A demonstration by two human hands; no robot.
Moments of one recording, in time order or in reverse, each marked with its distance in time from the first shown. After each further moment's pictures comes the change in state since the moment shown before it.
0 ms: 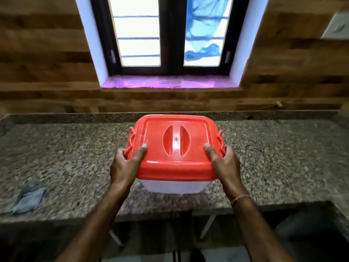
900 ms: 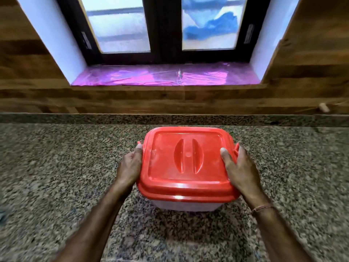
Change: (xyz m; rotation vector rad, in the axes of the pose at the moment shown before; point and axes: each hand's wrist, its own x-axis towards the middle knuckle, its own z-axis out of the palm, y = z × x) left_hand 0.151 0.036 0.203 0.118 -0.158 -0.210; right_hand 0.279 0.063 -0.016 -0.460 -0.211 0.031
